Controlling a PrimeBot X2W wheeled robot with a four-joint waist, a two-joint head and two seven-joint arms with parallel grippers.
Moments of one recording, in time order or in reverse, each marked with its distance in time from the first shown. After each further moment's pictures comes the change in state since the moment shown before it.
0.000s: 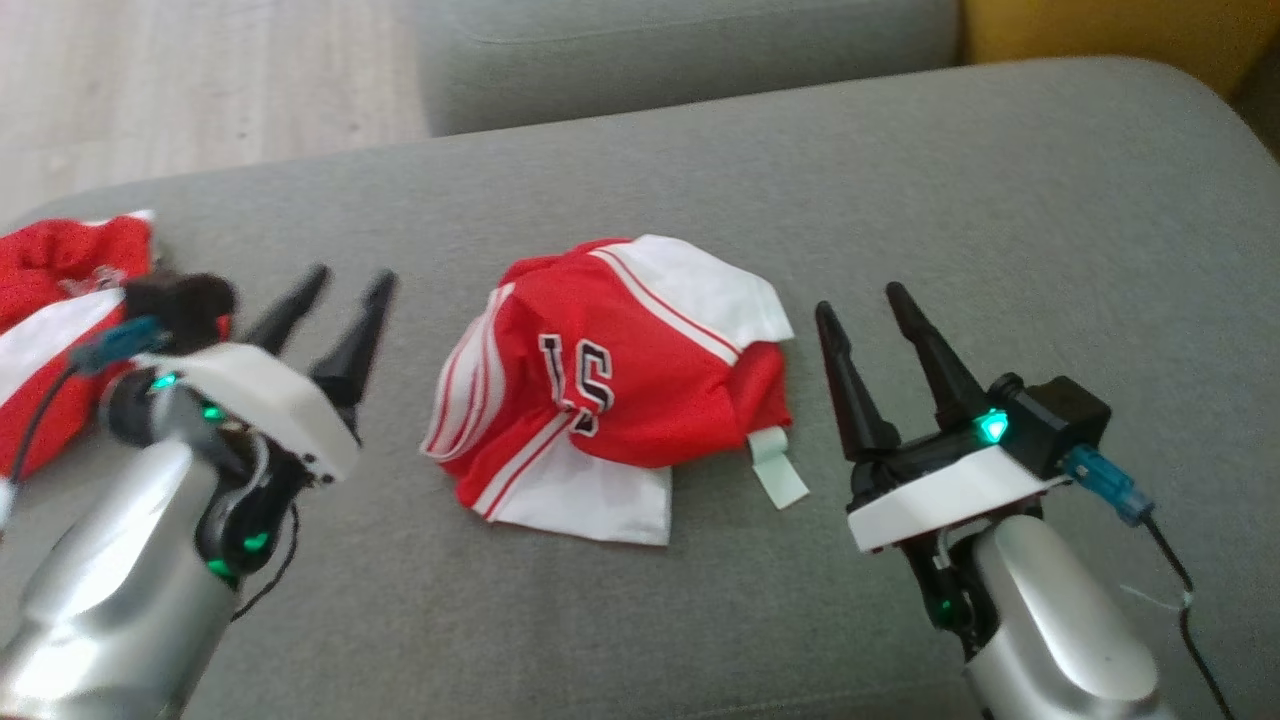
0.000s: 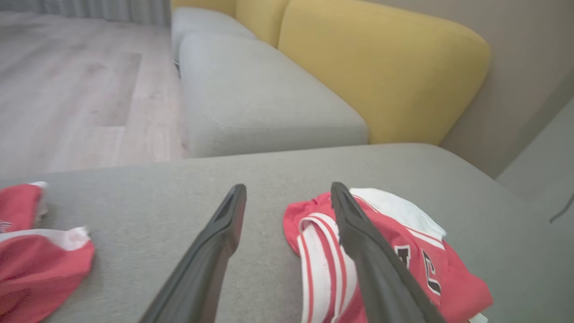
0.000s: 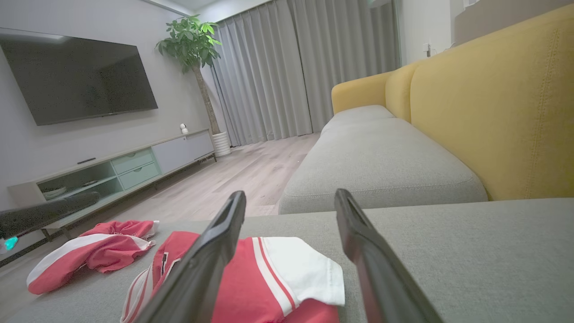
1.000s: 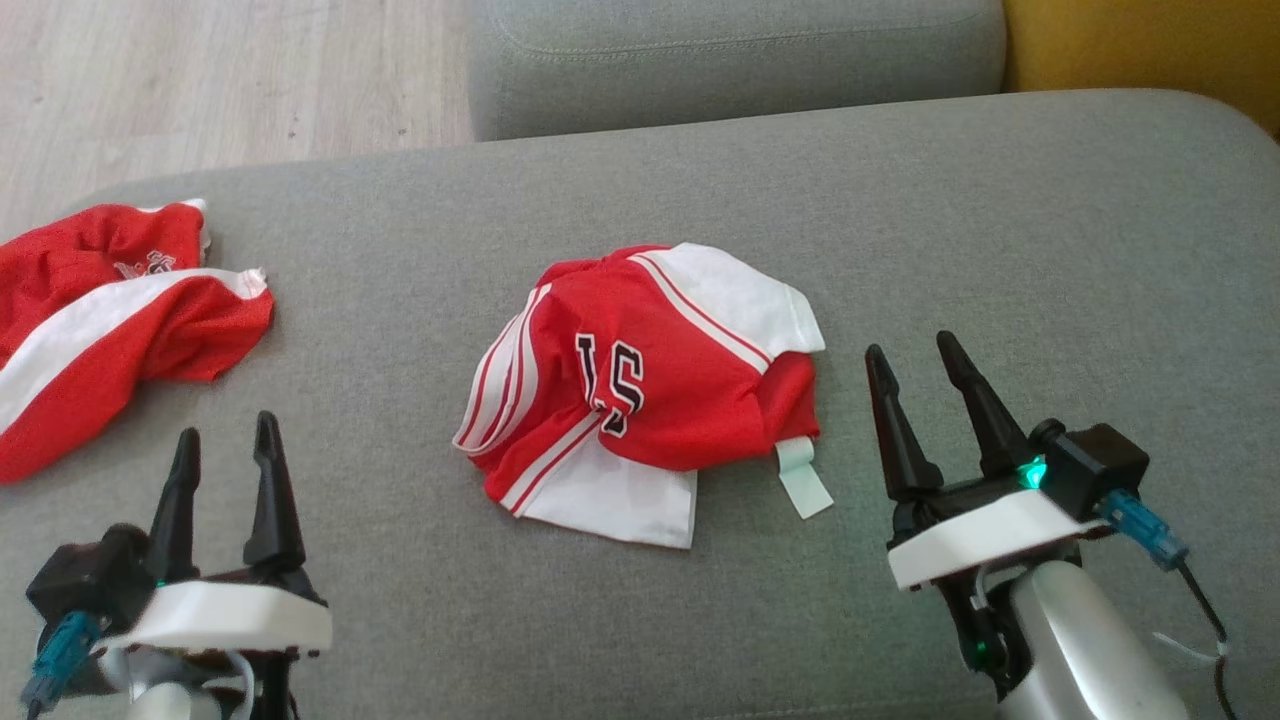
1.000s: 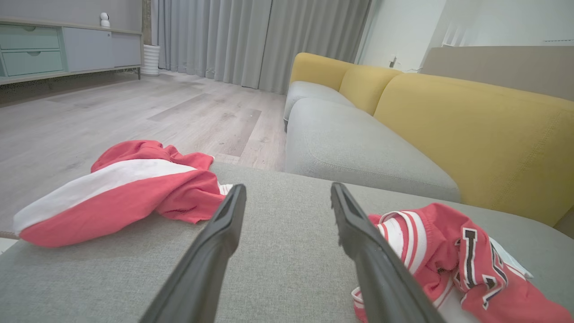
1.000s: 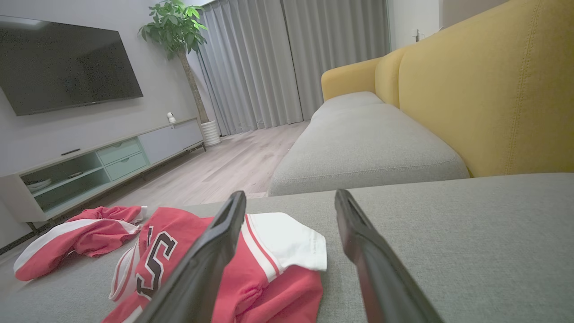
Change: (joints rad) left arm 0.569 -0.276 0.563 -0.378 0.452 0.140 -0.171; right arm 0.089 -0.012 -0.079 -0.006 -0.019 0.000 0.000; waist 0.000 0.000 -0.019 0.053
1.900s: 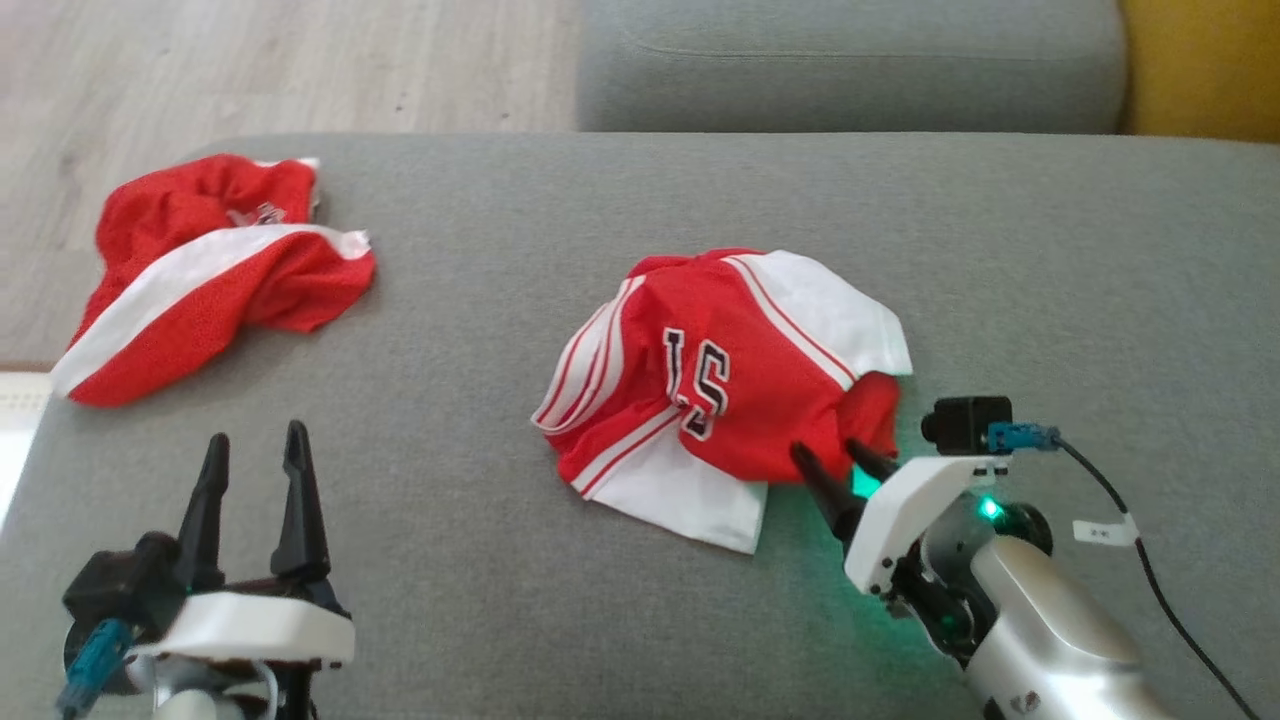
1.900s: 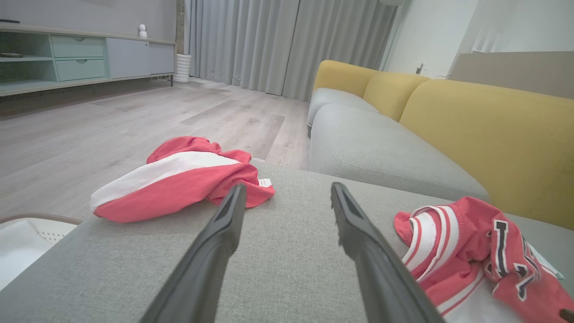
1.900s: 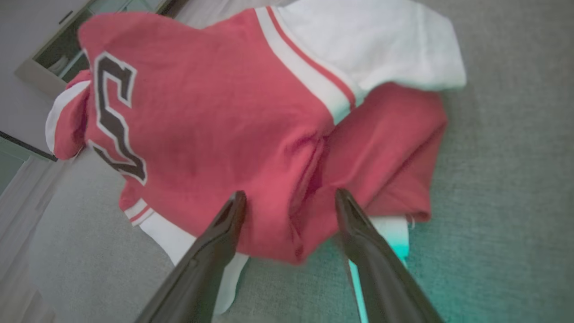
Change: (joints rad) left arm -0.002 -0.106 0.087 0.037 0.137 -0.122 0.000; right arm -0.217 -0.026 0.225 0.418 0.360 0.000 0.385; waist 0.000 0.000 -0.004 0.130
